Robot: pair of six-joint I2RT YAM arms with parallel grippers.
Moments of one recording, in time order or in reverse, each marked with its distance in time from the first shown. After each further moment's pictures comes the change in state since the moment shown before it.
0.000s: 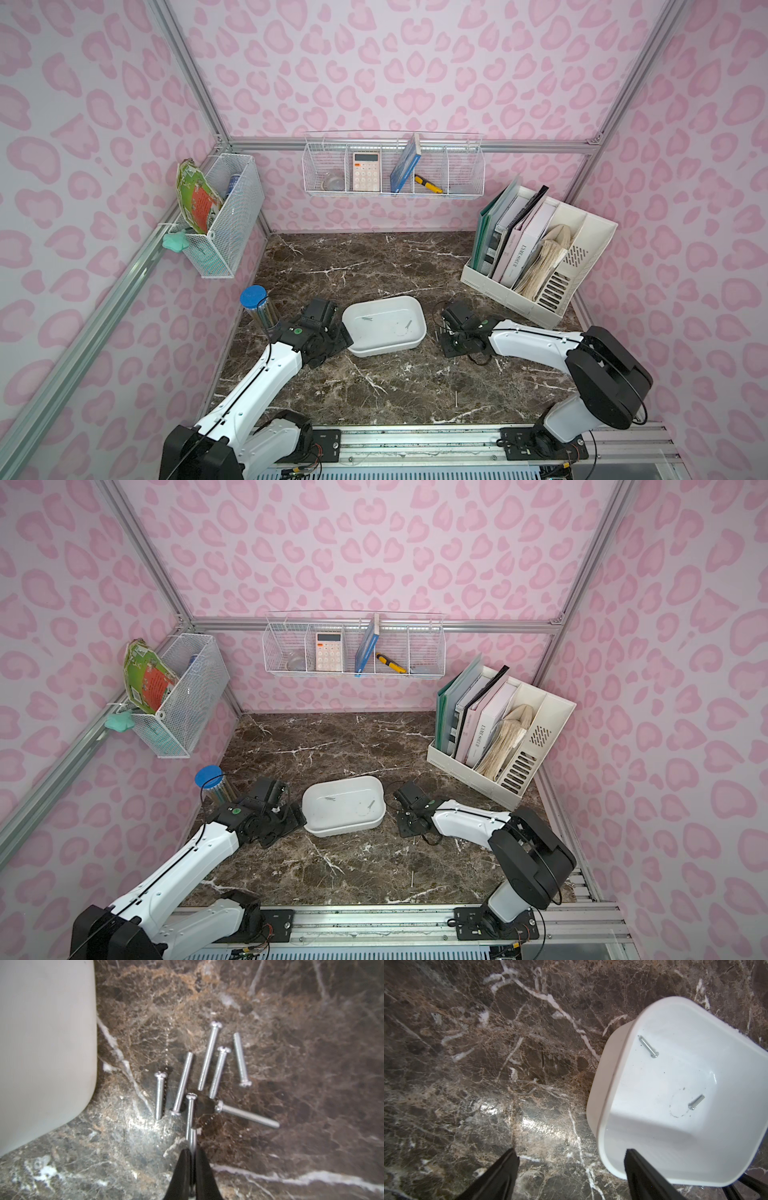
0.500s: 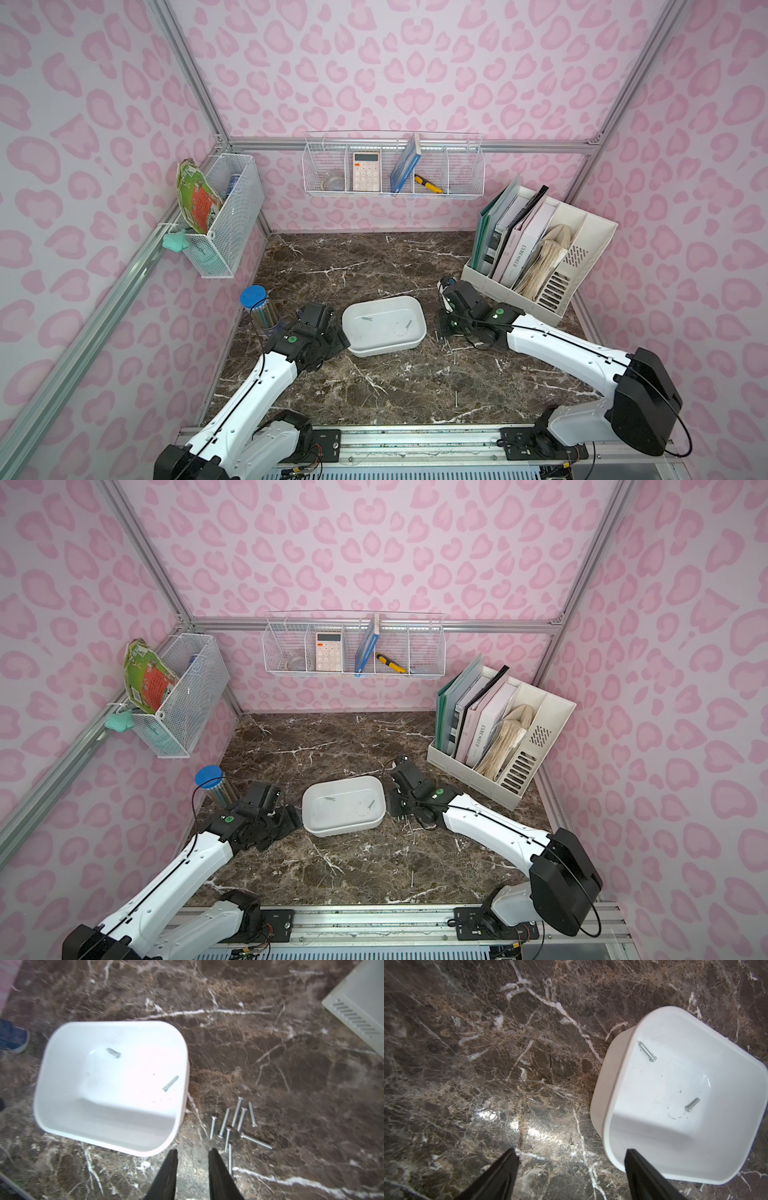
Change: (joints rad) left arm 0.000 -0.082 -0.030 -0.016 -0.030 -0.018; right arm 0.037 -0.153 0.204 -0.048 -0.002 -0.023
